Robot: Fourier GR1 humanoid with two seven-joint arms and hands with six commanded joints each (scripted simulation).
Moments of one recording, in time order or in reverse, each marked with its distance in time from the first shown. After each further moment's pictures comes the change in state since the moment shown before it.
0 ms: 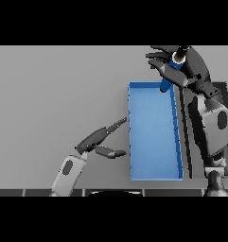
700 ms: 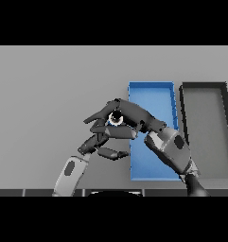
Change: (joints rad) left arm 0.011 -0.024 -0.013 0.006 0.014 -0.007 0.008; right arm 0.042 0.297 0.289 -0.282 -0.097 0.084 0.014
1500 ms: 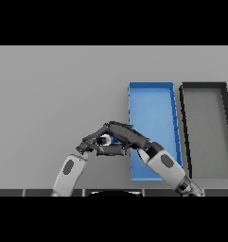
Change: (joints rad) left arm -0.017 0.010 0.012 -0.014 0.021 -0.006 -0.072; right arm 0.332 0.019 0.239 -0.008 0.448 0.154 -0.155
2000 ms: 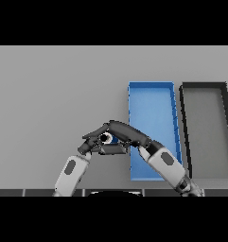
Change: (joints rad) left arm -0.005 -0.014 -0.021 0.008 0.061 0.098 -0.111; right arm -0.005 0.003 -0.022 0.028 -0.044 0.041 -0.010
